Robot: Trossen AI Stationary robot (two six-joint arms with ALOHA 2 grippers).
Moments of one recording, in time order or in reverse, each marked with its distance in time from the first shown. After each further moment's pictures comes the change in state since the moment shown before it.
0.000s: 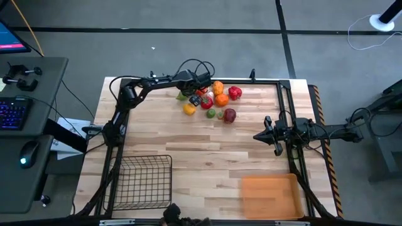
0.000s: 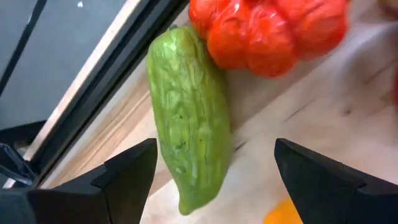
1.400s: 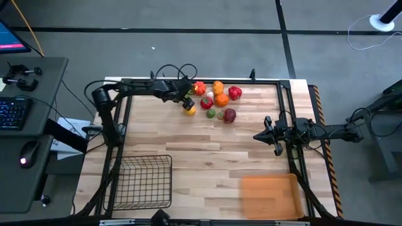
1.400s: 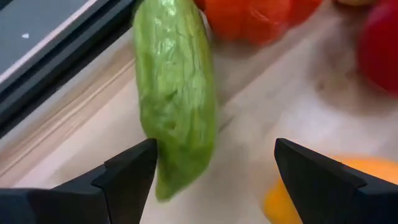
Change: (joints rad) left arm 0.051 -0.353 -0.657 0.664 0.170 0.023; right arm 0.000 0.000 0.000 0.000 0.000 0.001
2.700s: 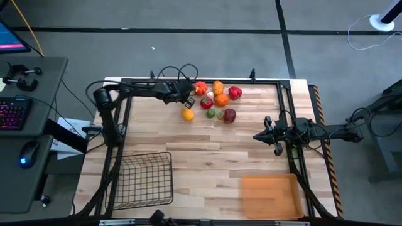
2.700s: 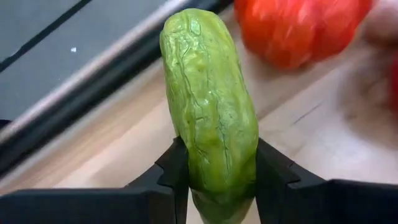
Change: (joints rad) left arm -0.032 -0.043 0.001 -0.006 -0.177 -0.044; right arm 0.000 0.000 0.000 0.000 0.000 0.000
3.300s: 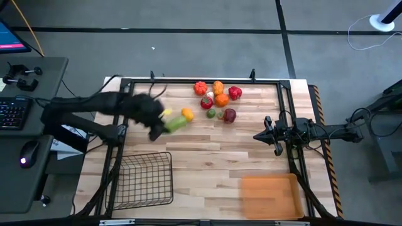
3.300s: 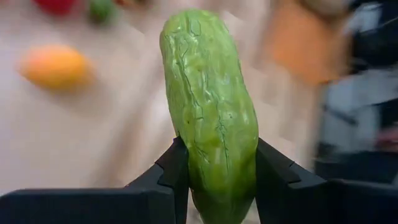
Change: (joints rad) left arm -0.518 -0.745 0.002 -0.493 0.524 -0.284; right arm 0.000 0.000 0.000 0.000 0.000 -0.001
